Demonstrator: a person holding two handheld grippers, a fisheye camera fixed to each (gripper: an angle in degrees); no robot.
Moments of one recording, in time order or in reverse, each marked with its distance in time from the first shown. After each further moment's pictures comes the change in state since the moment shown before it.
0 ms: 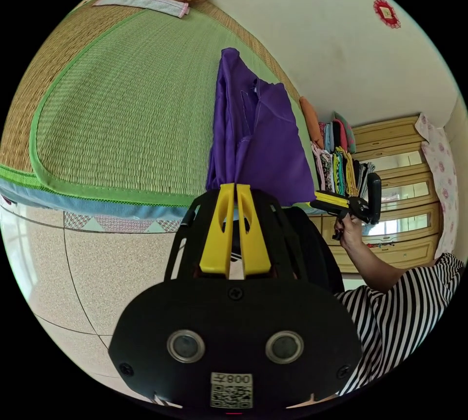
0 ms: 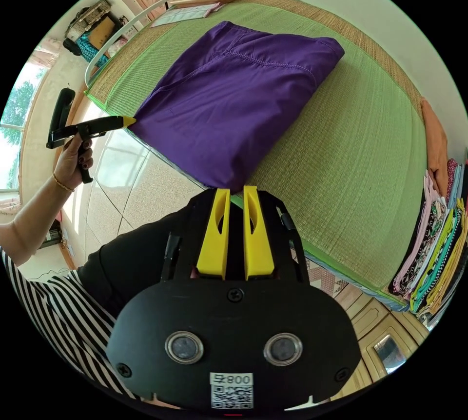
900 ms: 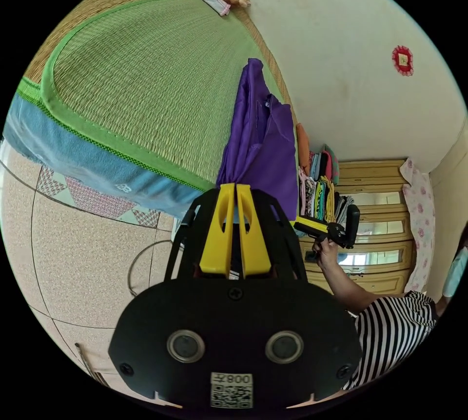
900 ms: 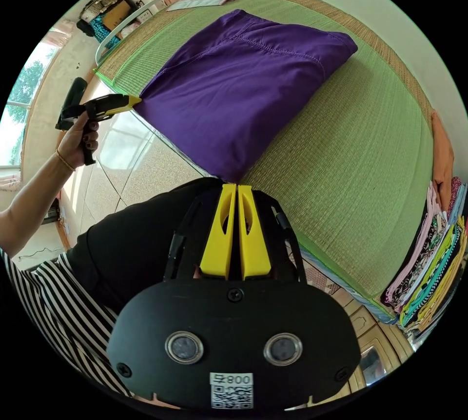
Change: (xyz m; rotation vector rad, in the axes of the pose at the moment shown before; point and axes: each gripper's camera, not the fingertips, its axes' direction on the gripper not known) left arm -0.056 0.043 -0.023 0.110 0.174 -0.215; right arm 0.031 0.035 0.017 -0.047 -0.002 -0.087
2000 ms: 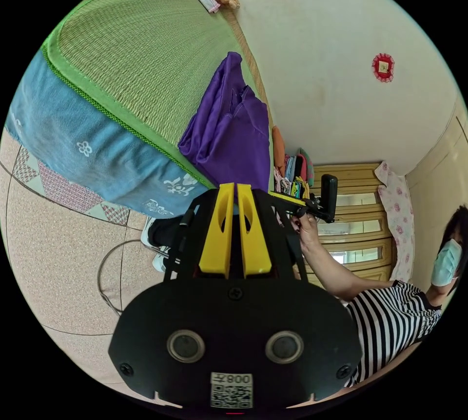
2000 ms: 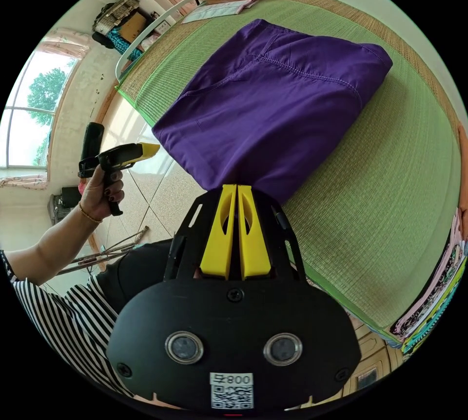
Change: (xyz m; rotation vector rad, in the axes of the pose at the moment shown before) left arm 0.020 0.058 -0.018 0.041 0.148 0.001; right arm 0.004 -0.055 0.034 0.031 -0.186 -0.039
